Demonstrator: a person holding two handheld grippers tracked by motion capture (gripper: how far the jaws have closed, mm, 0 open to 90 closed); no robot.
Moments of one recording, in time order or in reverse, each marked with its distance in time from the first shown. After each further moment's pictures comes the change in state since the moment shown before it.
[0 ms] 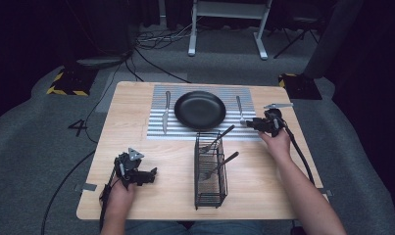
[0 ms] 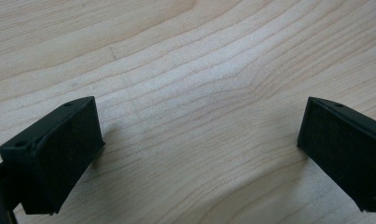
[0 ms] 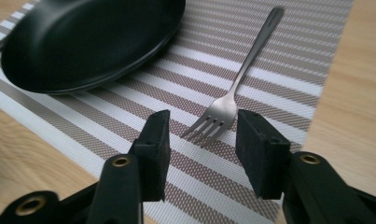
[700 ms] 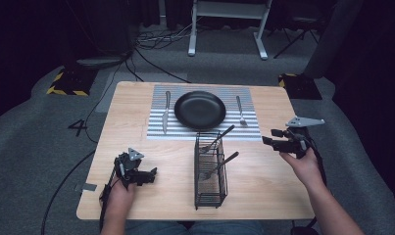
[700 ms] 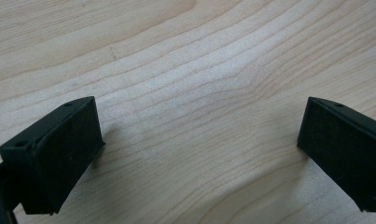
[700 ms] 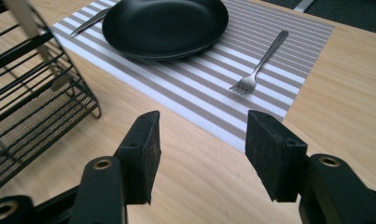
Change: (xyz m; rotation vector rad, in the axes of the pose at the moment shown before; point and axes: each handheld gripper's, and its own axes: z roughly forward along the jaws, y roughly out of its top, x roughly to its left) left arm 0.000 0.000 0.000 0.000 0.000 0.000; right arm 0.055 -0.028 -0.122 -0.033 0.003 -0.148
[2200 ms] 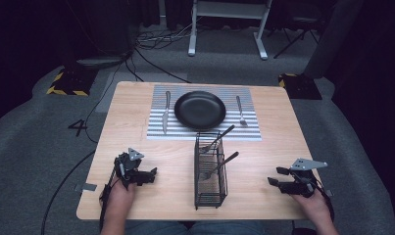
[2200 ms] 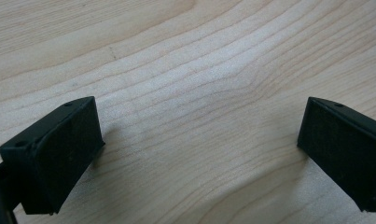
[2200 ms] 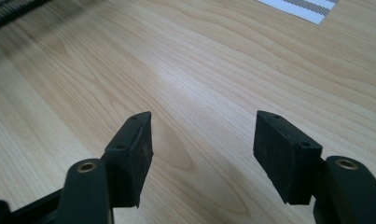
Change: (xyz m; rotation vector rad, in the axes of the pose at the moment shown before) left arm 0.000 0.000 0.000 0.000 0.000 0.000; right arm 0.016 -0.122 -0.007 0.087 0.072 -0.048
